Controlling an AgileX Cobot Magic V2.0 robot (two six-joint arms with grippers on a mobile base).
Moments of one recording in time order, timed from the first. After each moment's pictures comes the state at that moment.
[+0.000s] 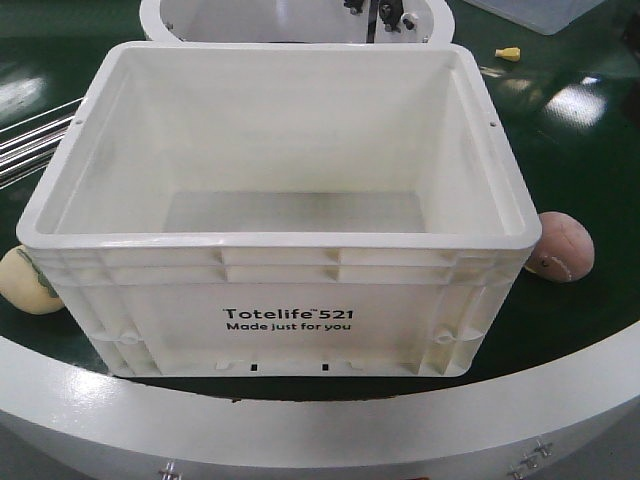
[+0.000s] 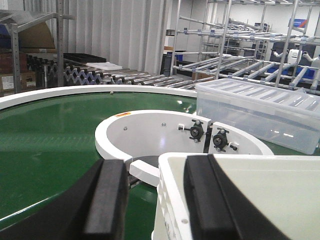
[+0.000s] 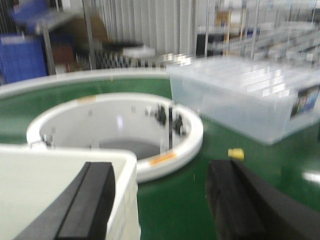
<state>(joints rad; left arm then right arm) -0.06 0.67 -0.57 0.42 -0.07 -0.54 0.15 0.85 -0.75 0.01 0.07 0.03</state>
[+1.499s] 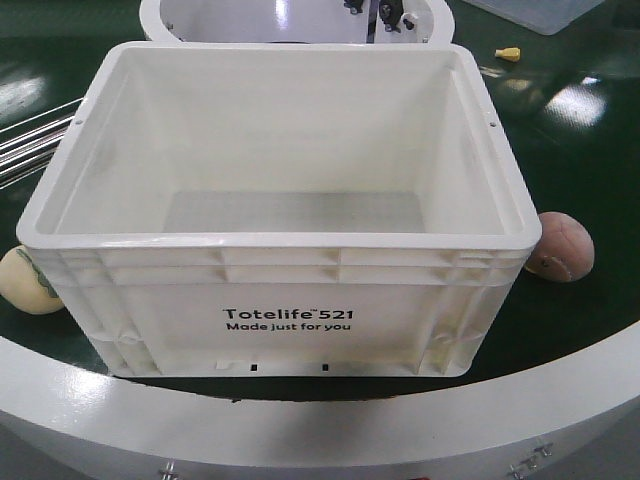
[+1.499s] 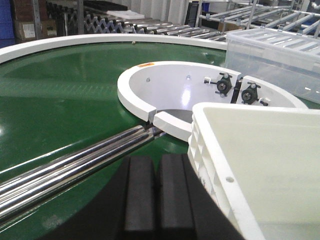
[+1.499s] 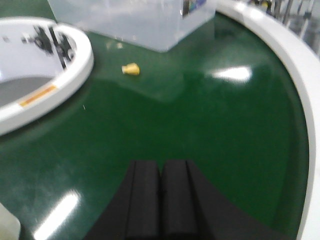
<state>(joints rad) -0.01 0.83 -0.57 0.42 -0.03 -0.54 -0.19 1.19 -0.79 0.06 0.11 0.02</state>
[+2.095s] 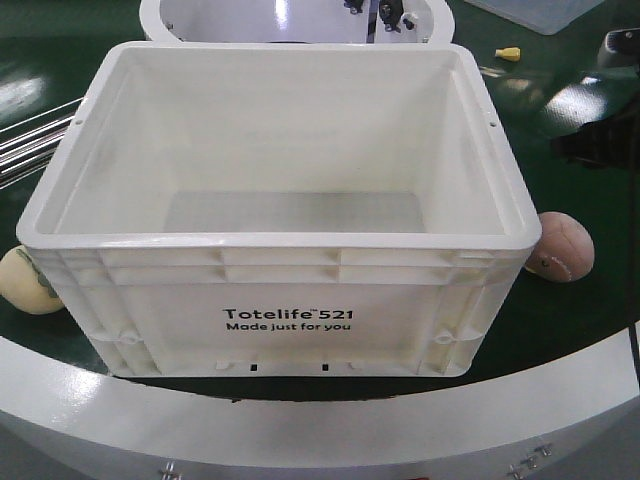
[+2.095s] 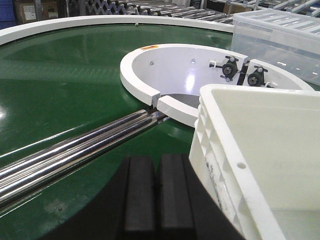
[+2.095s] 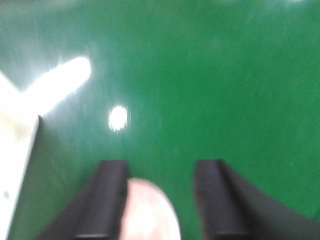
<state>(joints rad) -0.01 0.87 -0.57 0.42 -0.02 -0.54 -0.07 1.54 -1.12 0.06 0.56 -0.19</state>
